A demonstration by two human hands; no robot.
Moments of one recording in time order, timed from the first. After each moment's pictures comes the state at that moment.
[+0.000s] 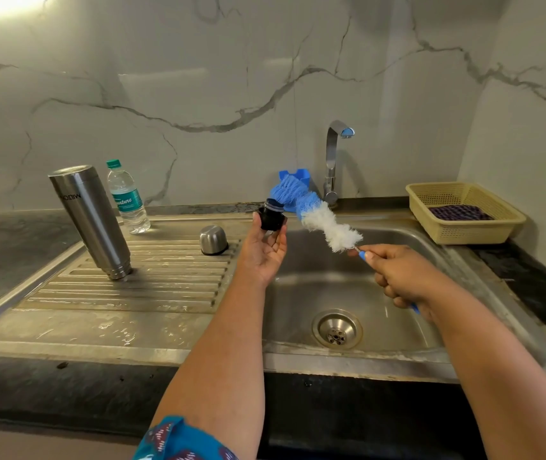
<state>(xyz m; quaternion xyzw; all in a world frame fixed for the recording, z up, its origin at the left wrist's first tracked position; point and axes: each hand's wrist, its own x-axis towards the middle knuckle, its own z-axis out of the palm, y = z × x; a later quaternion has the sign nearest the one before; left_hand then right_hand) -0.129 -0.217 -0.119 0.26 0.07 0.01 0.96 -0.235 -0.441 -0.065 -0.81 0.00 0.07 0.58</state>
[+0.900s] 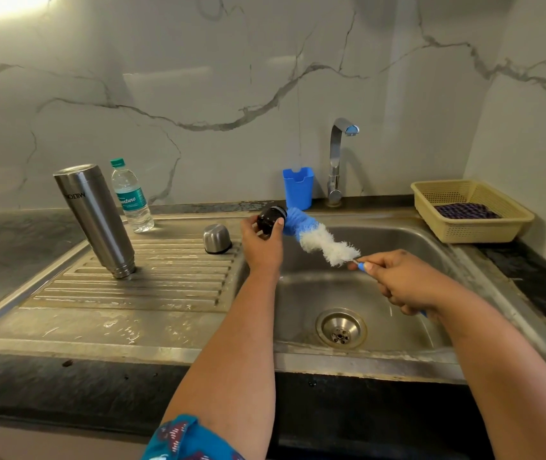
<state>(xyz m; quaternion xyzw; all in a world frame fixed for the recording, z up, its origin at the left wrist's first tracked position) -0.125 -0.228 -0.123 0.64 0.13 0.29 0.70 -0.234 -0.439 -0.067 -0.86 -0.02 0.12 0.50</state>
